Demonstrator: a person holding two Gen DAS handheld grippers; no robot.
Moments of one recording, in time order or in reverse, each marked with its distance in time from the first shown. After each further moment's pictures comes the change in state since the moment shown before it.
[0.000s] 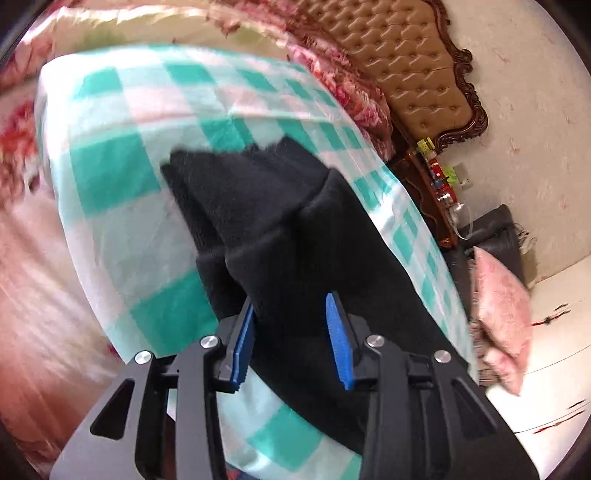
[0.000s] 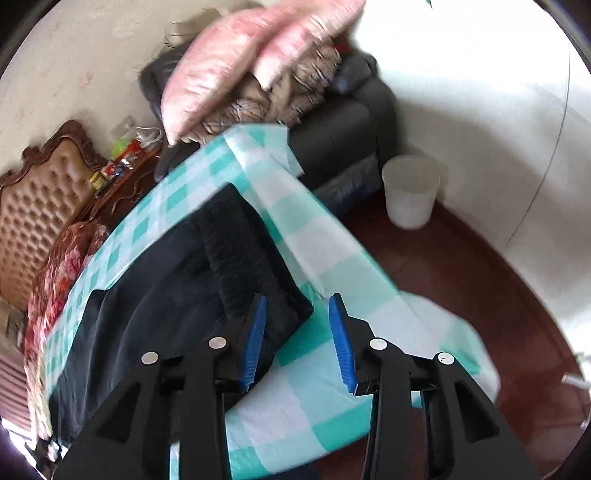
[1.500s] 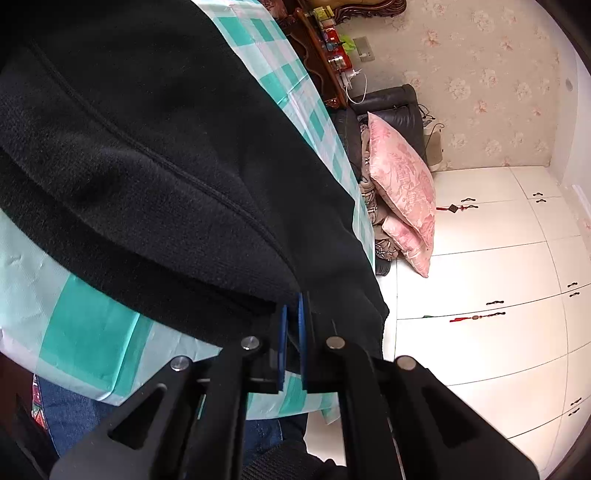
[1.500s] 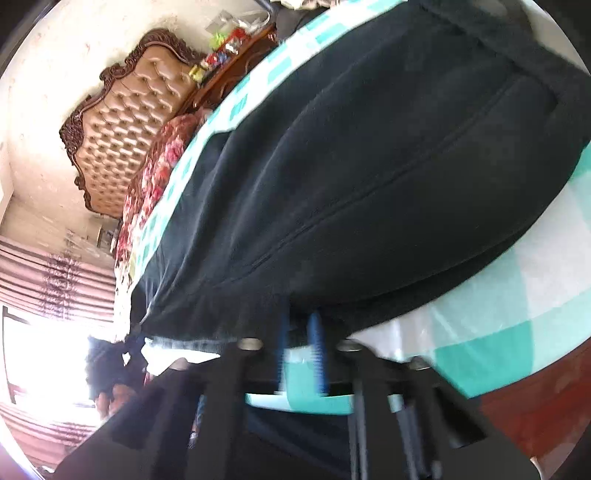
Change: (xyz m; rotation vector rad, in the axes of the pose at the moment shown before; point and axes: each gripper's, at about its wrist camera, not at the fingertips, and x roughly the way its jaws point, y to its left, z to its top) left arm 0.066 -0.132 -0.150 0.106 0.478 -0.428; right arm 0.058 0.113 -0.083 -0.006 0.408 0.466
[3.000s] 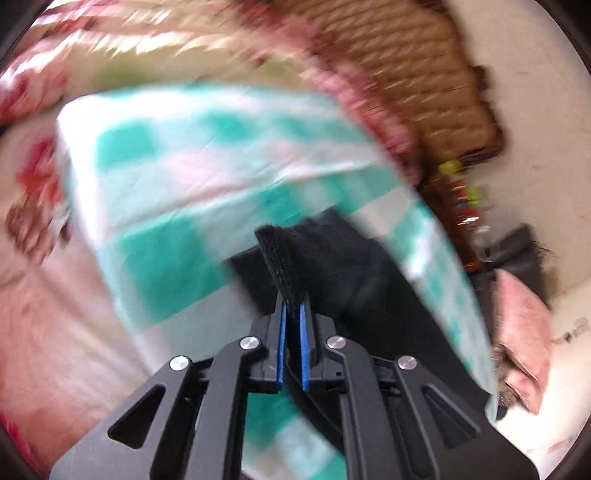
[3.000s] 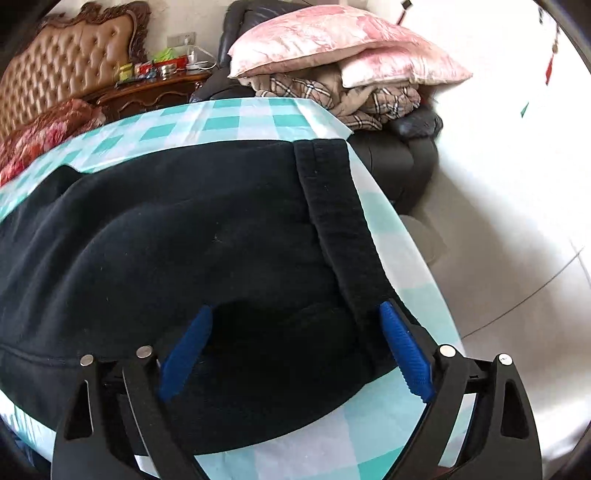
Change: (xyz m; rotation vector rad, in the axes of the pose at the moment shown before) left arm -0.214 0.123 0.111 -0.148 -0.554 0.575; right arm -0.008 -0.033 0.057 -0.346 -0.296 -0.771
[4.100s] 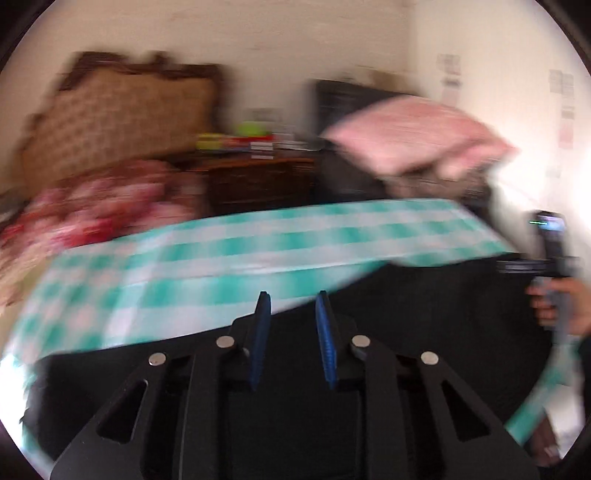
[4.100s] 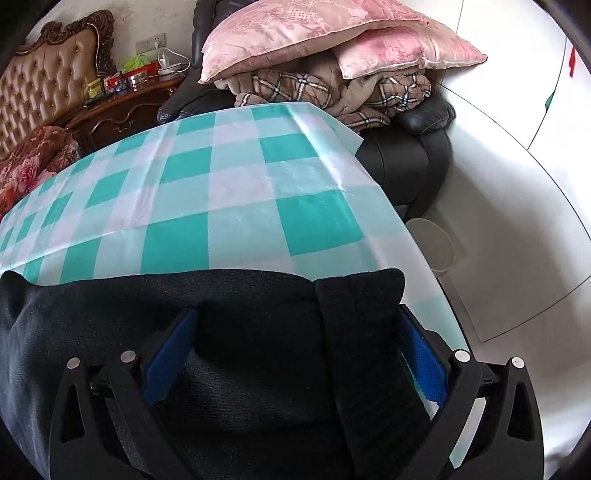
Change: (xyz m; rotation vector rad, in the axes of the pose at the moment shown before) left arm 0.003 -0.365 -0.253 1.157 -0.105 -0.344; right arm 0.091 0.014 0.103 0.091 0.039 0.005
